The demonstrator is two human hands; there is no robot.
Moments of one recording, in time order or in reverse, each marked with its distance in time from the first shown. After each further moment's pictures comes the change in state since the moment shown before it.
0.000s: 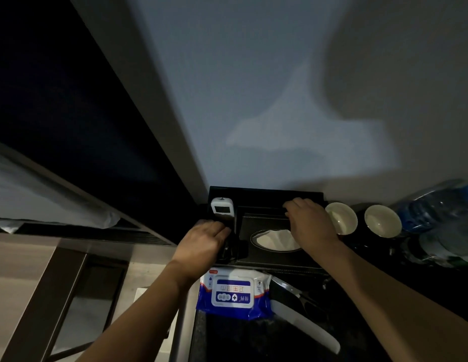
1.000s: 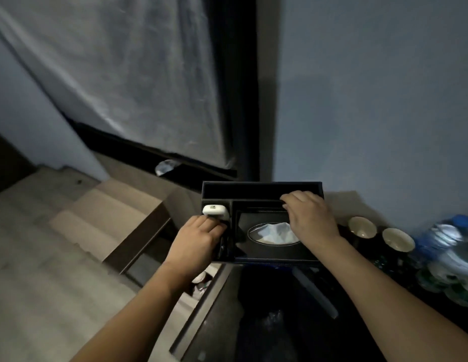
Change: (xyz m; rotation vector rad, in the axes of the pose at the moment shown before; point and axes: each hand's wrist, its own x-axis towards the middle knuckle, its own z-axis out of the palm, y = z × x) left_hand -0.235 0.126 -0.176 0.132 0.246 -0.420; right_hand -0.125 -0.136 -0.163 0.201 0.371 -0.507
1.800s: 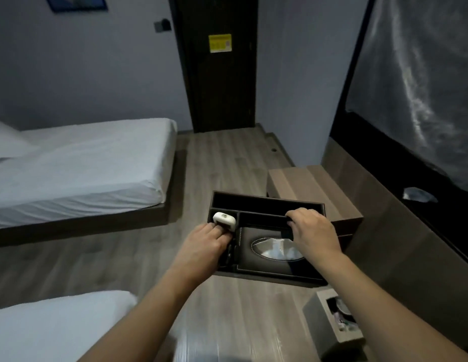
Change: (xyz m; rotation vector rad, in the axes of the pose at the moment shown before) left_hand -0.521 -0.166 -0.145 0.226 -0.031 -0.809; right_hand -0.019 -0.571 0.135 0.364 -0.201 -0.699
